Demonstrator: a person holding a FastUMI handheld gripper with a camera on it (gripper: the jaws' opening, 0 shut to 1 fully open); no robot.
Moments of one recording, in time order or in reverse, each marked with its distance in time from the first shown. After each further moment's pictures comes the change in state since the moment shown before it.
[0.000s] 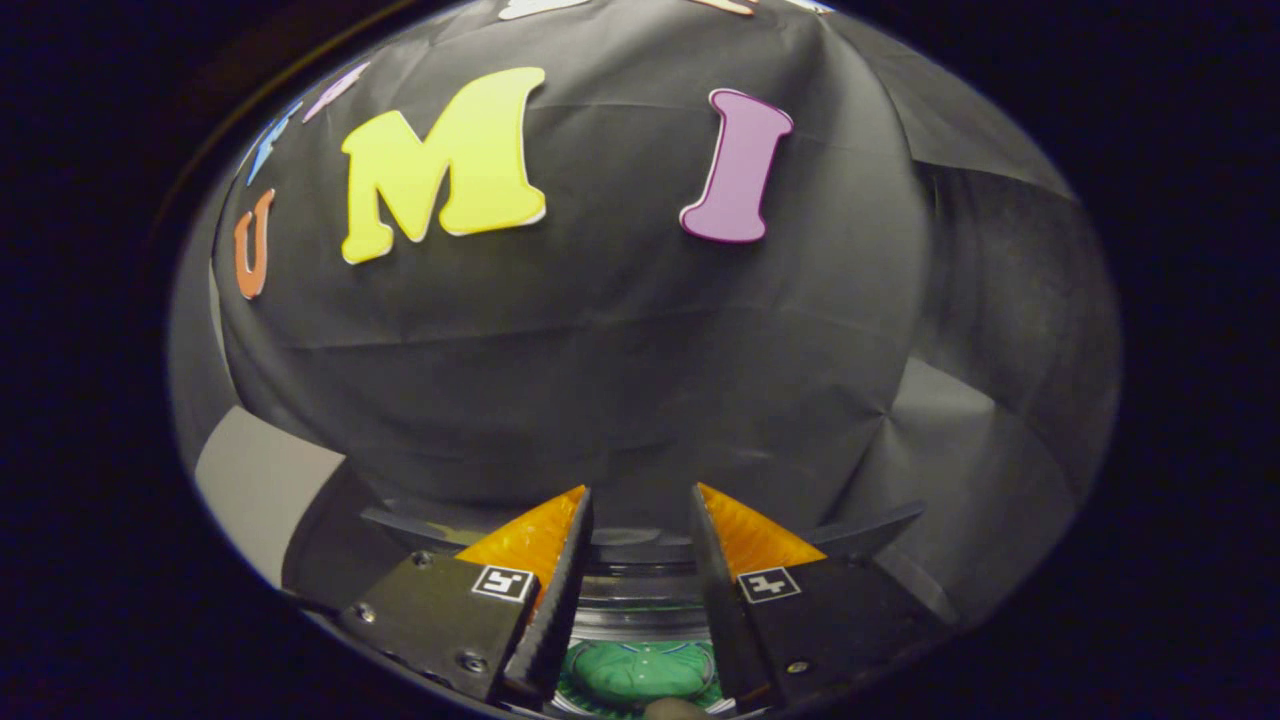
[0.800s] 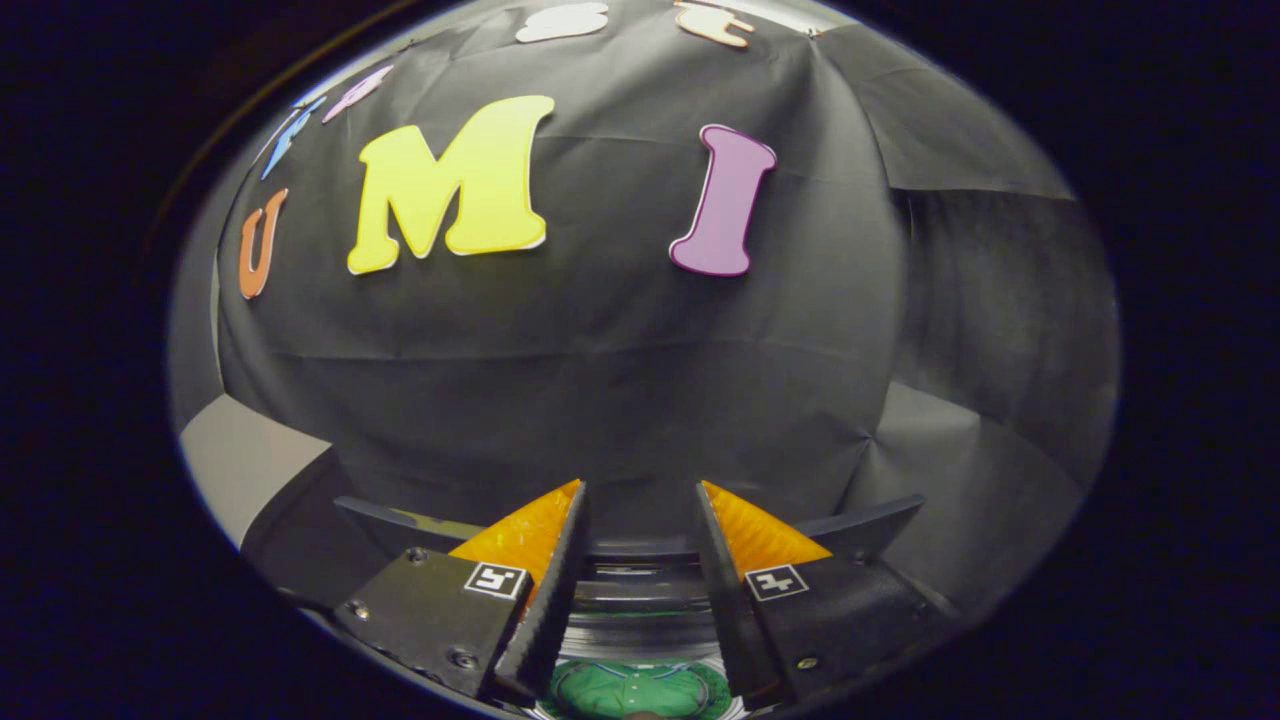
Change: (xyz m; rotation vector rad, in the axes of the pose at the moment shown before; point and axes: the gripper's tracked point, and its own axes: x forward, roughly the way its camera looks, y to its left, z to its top) arm -0.010 -0.001 -0.008 0.001 -0.182 -0.018
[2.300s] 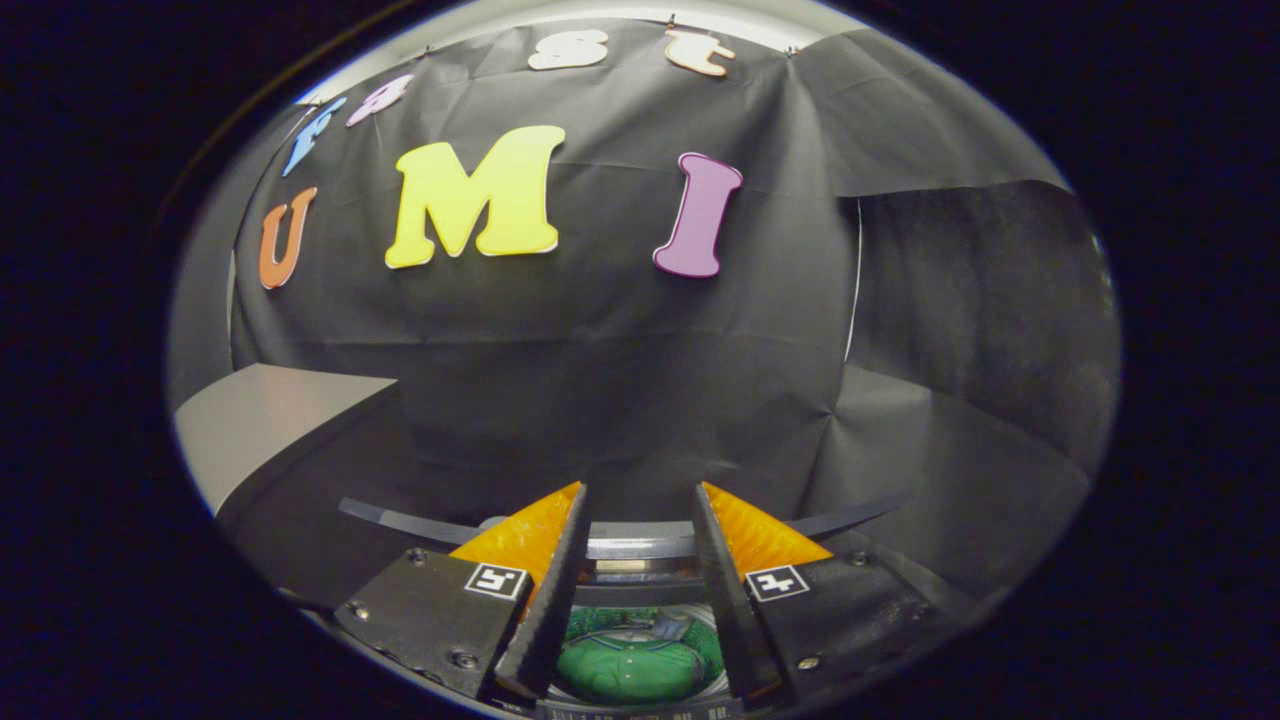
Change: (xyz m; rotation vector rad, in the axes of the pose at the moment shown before) arm -0.052 -0.004 -0.027 -0.002 -0.025 -0.021
